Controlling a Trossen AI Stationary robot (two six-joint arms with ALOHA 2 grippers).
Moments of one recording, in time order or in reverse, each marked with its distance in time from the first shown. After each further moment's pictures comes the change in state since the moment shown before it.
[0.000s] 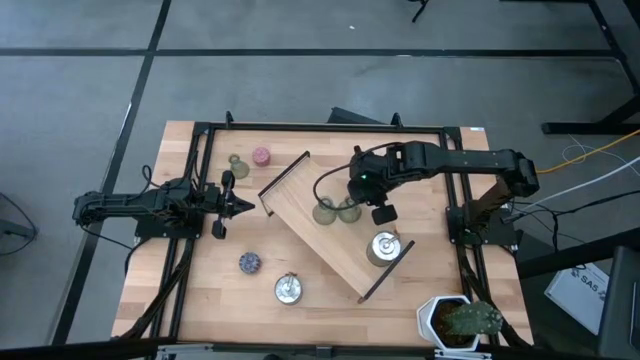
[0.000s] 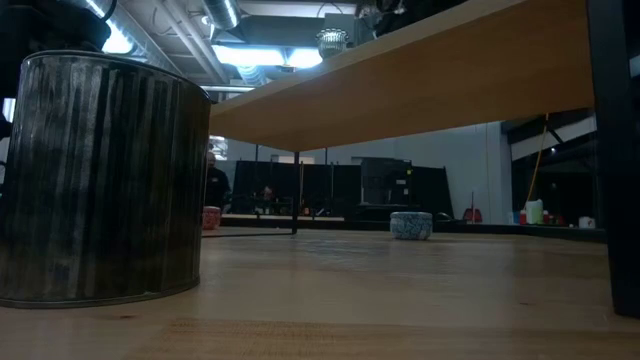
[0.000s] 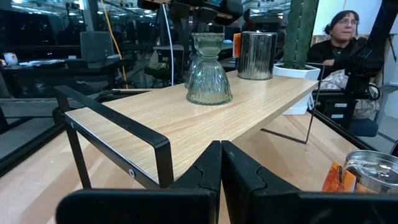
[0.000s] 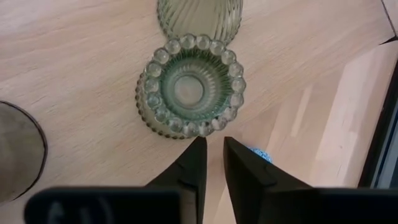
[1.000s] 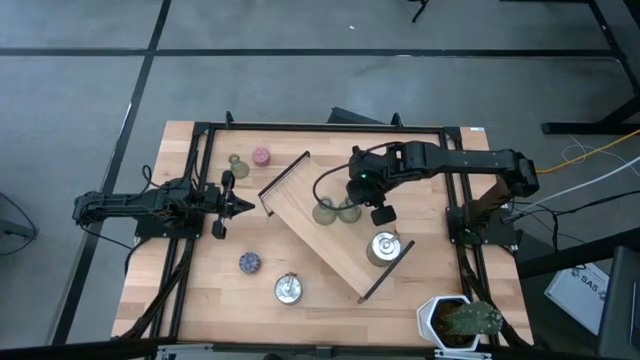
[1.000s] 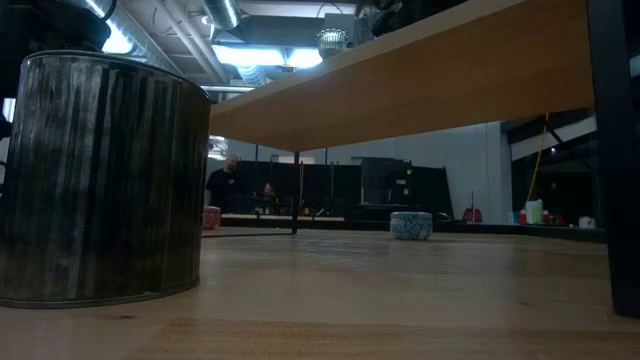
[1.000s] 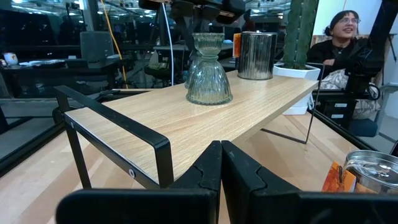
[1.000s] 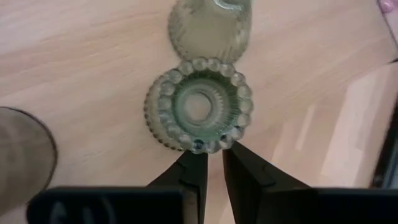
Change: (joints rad) left arm 0.000 0.000 0.000 0.000 0.000 0.000; right arm -0.001 0.000 0.000 0.028 -0.048 -0.027
